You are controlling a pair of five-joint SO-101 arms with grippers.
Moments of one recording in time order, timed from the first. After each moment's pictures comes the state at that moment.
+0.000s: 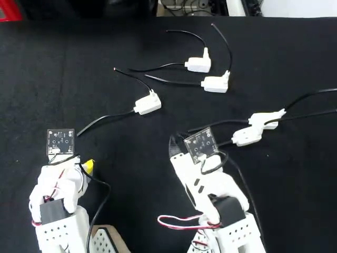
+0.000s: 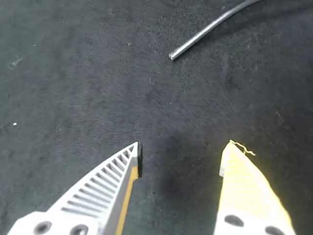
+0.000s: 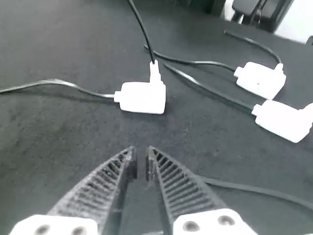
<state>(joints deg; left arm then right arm) -21.9 -104.2 95.9 65.7 -15.9 -22.4 -103.1 96.1 44.4 4.8</state>
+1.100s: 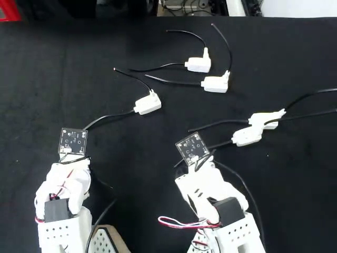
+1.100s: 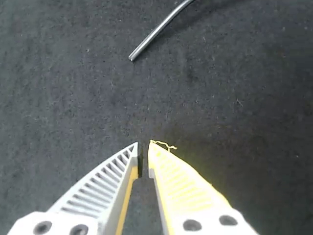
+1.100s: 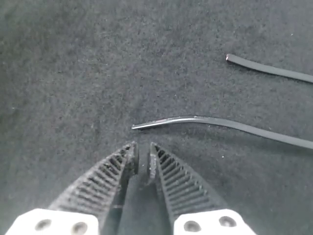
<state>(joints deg) -14.4 -104.2 96.2 67.1 -15.9 -22.5 -103.1 96.6 69.3 5.0</state>
